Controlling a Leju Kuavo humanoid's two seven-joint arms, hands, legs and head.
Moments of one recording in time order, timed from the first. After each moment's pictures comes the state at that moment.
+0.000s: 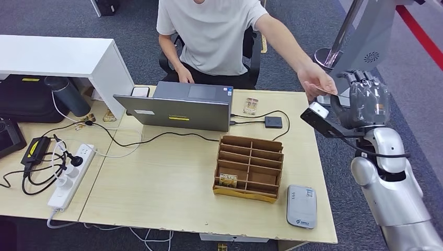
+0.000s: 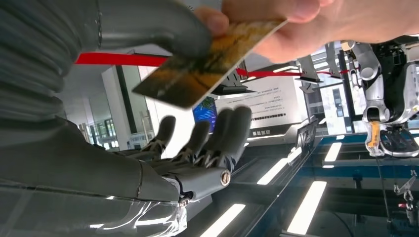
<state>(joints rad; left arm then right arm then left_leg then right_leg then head) -0.04 -0.06 0.93 -0.20 -1.31 -0.29 -0.18 -0.53 -0.36 0.32 -1.39 1.04 -0.32 0.01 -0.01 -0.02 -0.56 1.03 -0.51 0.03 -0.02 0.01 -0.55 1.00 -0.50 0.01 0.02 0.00</state>
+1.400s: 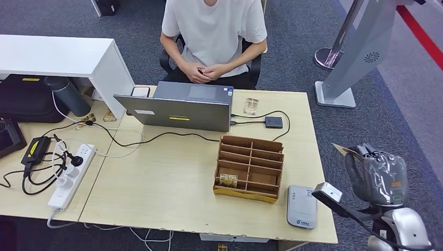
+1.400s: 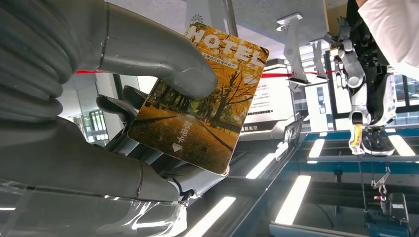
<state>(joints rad) -0.02 -0.06 0.97 -0.19 -1.27 -0.28 -0.16 0.05 -0.43 0.16 -1.75 1.07 -0.50 -0.10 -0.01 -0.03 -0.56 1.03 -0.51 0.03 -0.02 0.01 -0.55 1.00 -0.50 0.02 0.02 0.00</state>
